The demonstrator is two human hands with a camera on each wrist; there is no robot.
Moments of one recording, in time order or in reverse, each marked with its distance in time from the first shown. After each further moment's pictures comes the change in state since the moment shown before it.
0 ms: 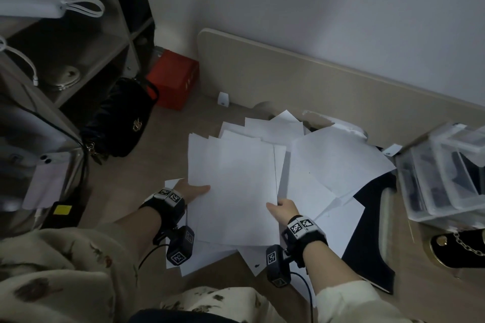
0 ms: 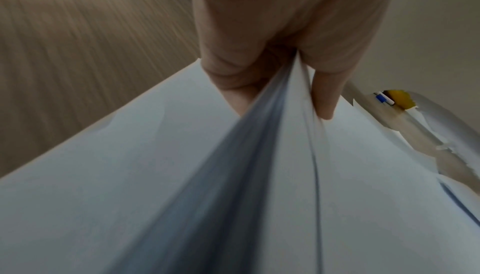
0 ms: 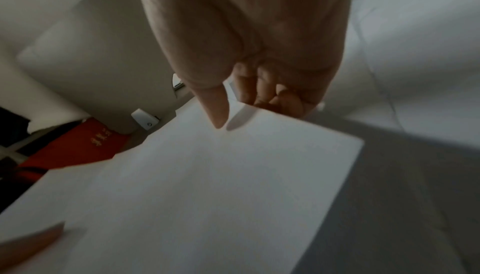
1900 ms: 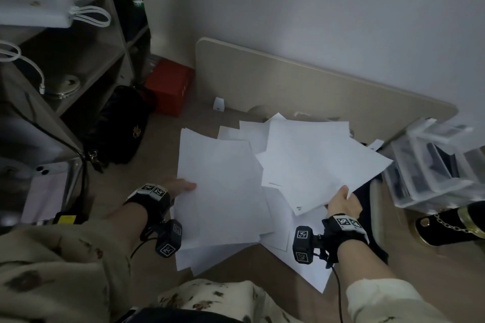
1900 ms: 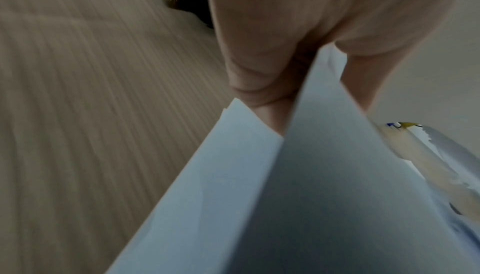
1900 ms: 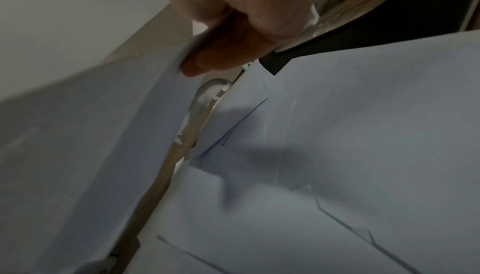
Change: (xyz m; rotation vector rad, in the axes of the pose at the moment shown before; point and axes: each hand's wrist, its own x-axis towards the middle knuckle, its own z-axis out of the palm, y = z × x) left_hand 0.065 -0.029 -0.052 0.000 -0.140 -0.057; right_hand -0.061 0.009 -0.081 0.556 0.823 0.196
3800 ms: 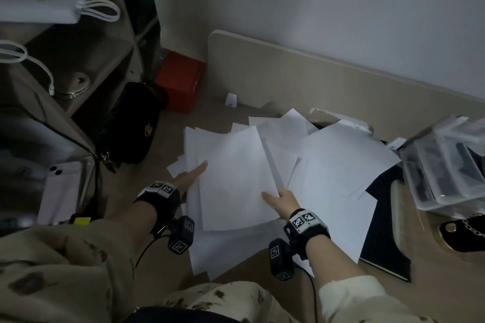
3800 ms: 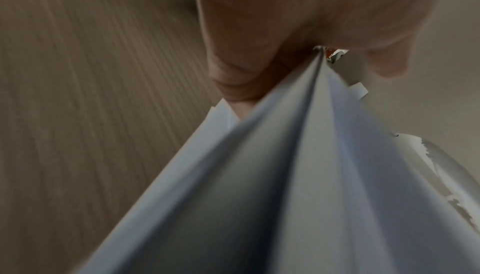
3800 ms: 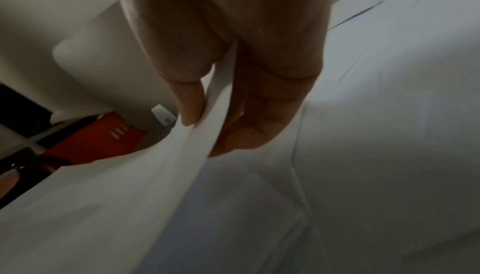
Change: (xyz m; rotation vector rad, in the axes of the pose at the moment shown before) left_hand -0.054 0.039 -0.002 -0.235 -0.043 0.036; right_hand -0.079 0.010 0.105 -0.330 -0.866 -0.249
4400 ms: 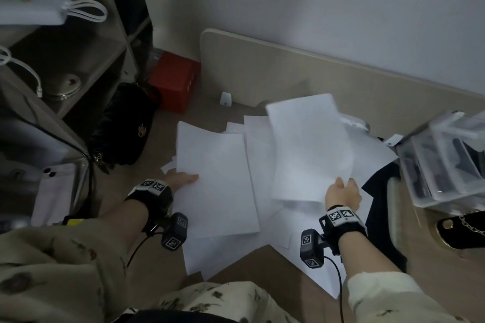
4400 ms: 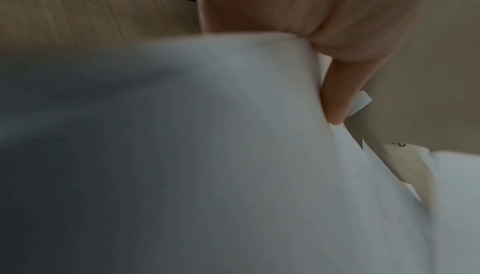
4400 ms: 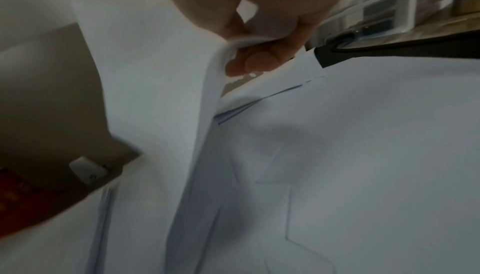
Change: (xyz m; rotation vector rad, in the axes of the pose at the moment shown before) left_hand 0.026 -0.004 -0.018 0.215 0.108 0.021; right_hand 0.003 0.022 -0.106 0.059 0.785 0.277
